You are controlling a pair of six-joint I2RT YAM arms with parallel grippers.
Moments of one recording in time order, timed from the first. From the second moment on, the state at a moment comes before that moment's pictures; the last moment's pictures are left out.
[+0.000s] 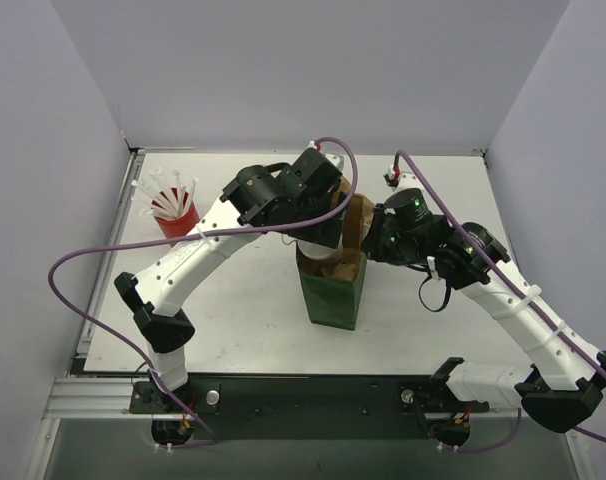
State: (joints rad) left arm -0.95 1.83 2.26 -1.36 -0.21 -0.54; right arm 0.73 1.17 1.40 -0.97 0.21 0.62
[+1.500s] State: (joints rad) left arm -0.87 1.75 2.05 -1.33 -0.05 -0.49; right arm 0.83 1.29 1.49 -0.87 0.30 0.67
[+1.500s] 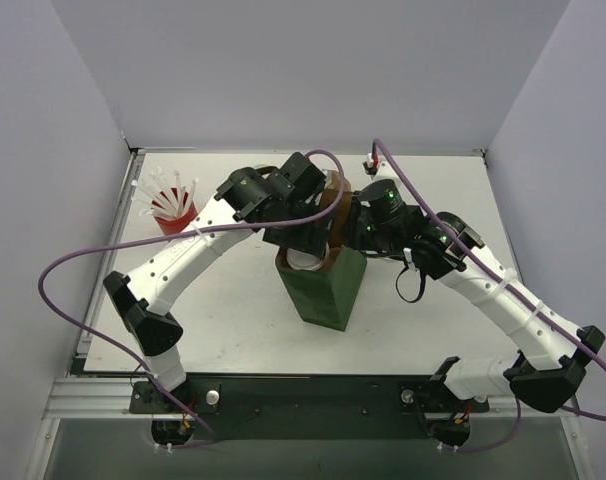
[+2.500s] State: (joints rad) left arm -0.93 1.84 2.13 -1.33 -0.07 -0.49; right arm 0.63 1.28 1.50 -1.00 0.21 0.68
